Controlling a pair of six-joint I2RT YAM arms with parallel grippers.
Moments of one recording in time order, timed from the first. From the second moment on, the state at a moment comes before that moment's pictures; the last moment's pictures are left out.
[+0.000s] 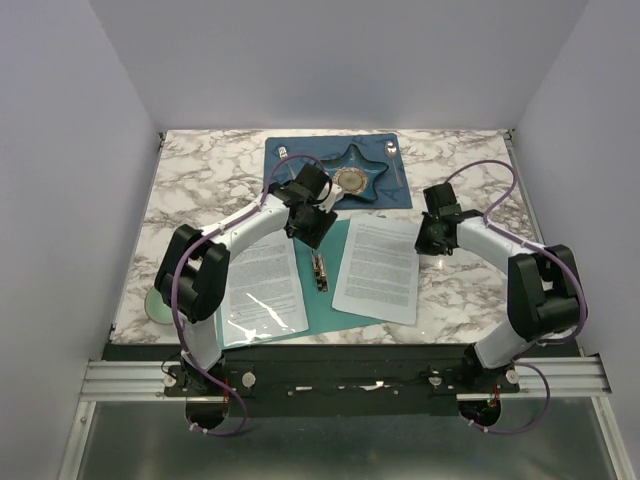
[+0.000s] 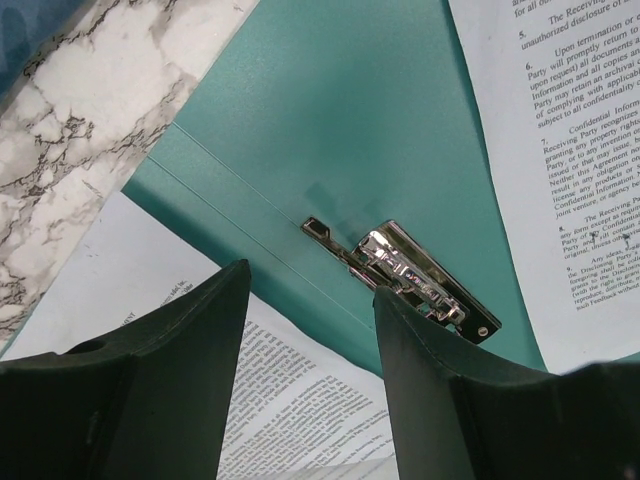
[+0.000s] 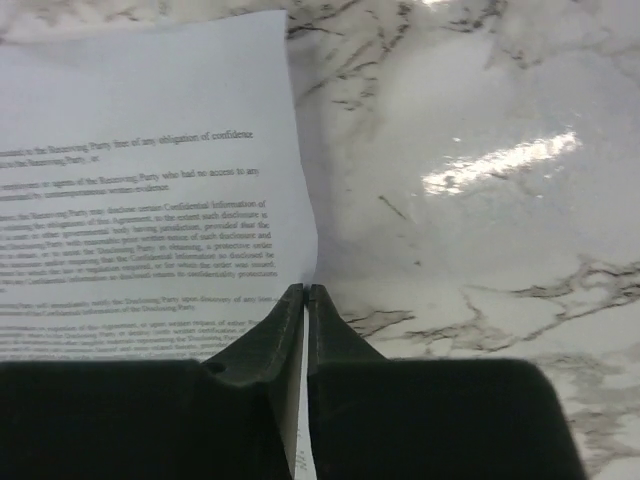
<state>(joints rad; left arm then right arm) -0.59 1.82 1.39 -0.69 0.06 0.03 0.25 1.61 0.93 -0.46 0.14 0.56</state>
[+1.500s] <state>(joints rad) -0.56 1.82 1.35 -0.69 0.04 0.03 0.43 1.71 1.16 -0.47 -0.03 0.21</state>
